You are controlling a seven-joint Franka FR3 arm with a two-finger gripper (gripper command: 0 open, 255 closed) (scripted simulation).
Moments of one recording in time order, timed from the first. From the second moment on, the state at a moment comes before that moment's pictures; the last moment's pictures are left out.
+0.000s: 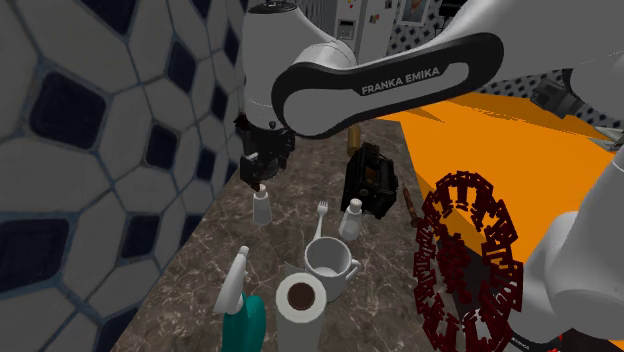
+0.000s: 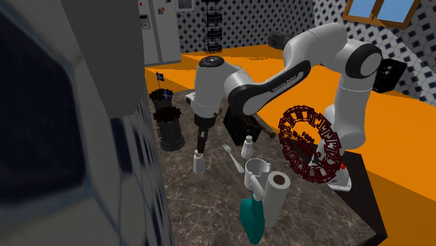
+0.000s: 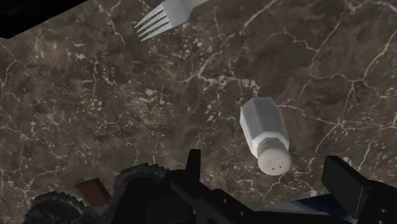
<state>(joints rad) 0.20 0.12 0.39 -1.81 -0.18 2.03 0.37</state>
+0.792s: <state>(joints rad) 0.23 0.23 0.40 -1.78 -0.25 2.11 0.42</state>
